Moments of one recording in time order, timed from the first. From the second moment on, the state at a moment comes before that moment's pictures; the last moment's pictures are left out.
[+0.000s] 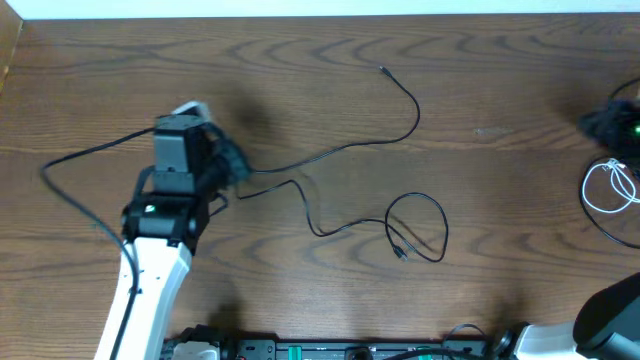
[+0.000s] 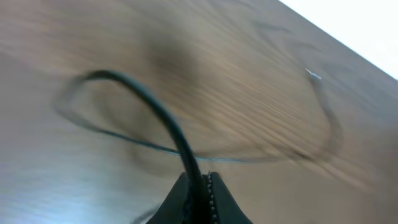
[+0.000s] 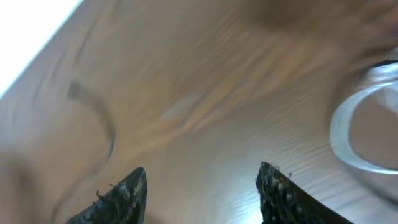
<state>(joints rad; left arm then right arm) -0.11 1.15 0.94 -0.56 0.13 -0.53 -0.51 1.62 1.43 -0.92 -0.44 0.13</state>
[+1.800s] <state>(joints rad) -0.45 1.16 0.94 -0.67 -0.18 -0.28 0.21 1.62 1.35 -1.29 -0.34 -0.01</state>
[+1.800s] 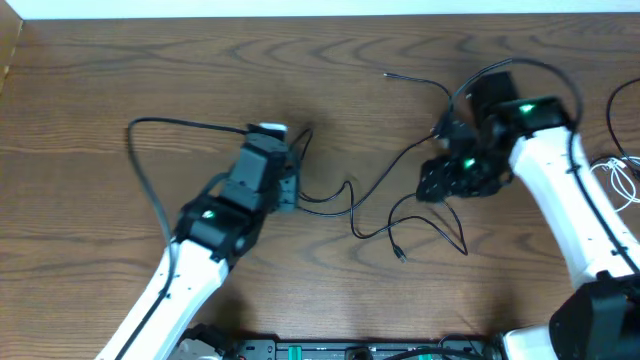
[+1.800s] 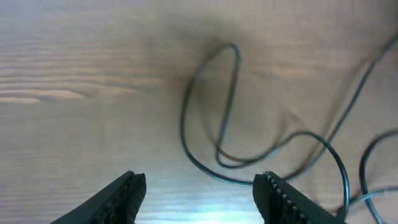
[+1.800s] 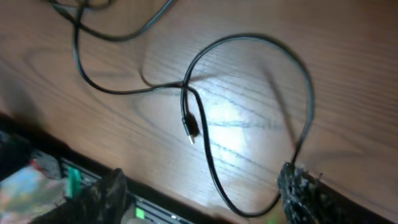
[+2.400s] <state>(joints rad) -0.42 1.10 0.94 -0.67 -0.19 -0.30 0.30 1.62 1.02 -1.00 -0.27 0.07</state>
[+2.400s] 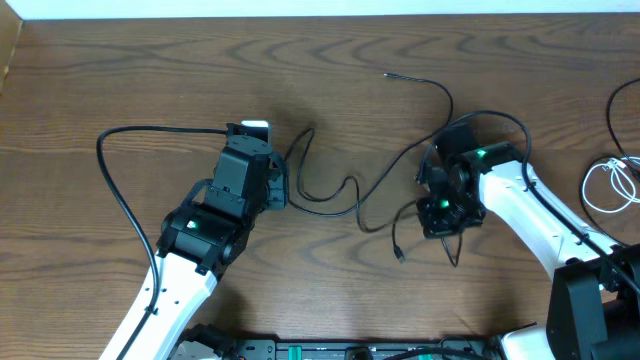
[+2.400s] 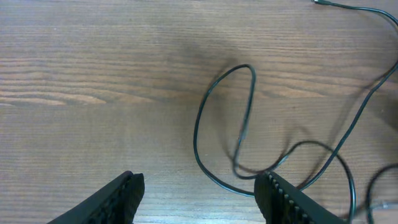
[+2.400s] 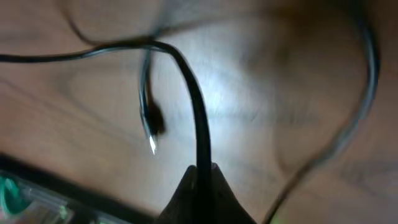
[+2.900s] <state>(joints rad) -0.42 1.10 0.94 -0.68 -0.19 -0.33 0.30 1.62 1.19 -0.43 -0.13 0.09</state>
